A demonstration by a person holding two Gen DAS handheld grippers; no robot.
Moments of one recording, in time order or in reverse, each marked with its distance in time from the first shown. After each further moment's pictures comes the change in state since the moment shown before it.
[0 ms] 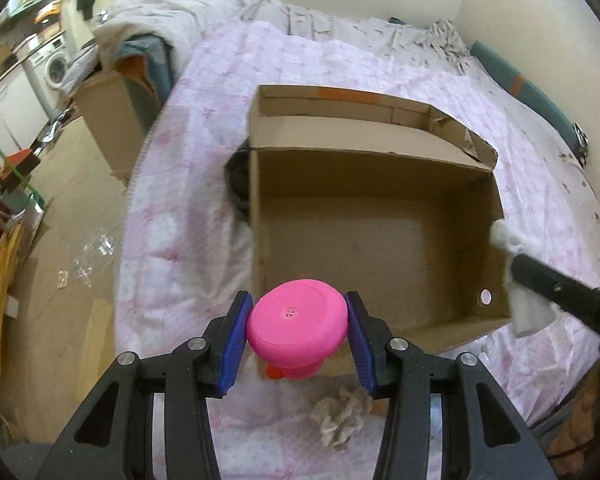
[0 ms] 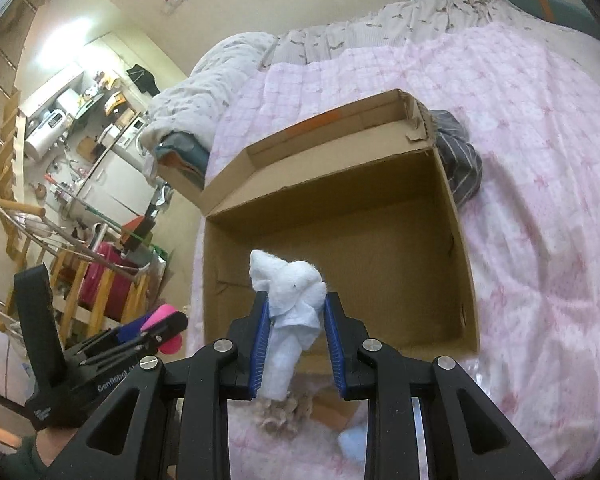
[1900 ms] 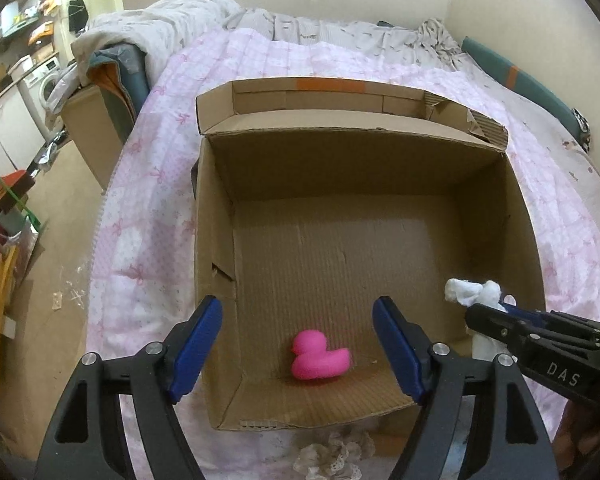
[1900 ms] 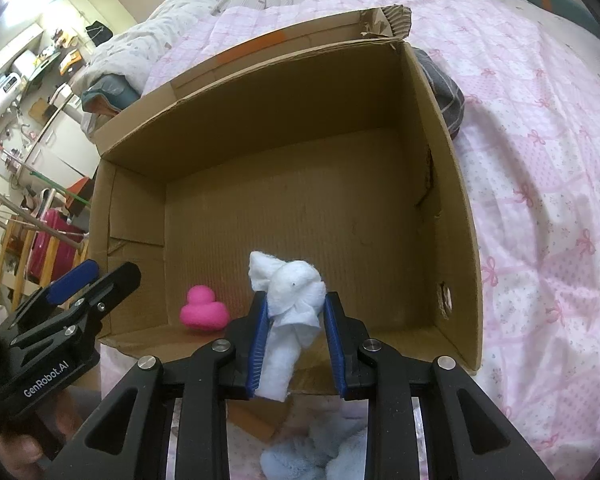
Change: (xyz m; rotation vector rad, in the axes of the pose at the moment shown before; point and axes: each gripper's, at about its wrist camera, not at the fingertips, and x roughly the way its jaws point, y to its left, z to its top) left arm 0.053 -0.022 -0.011 0.041 -0.069 0.022; right arm 0.073 -0.030 -0.022 -0.023 0.145 -0.184
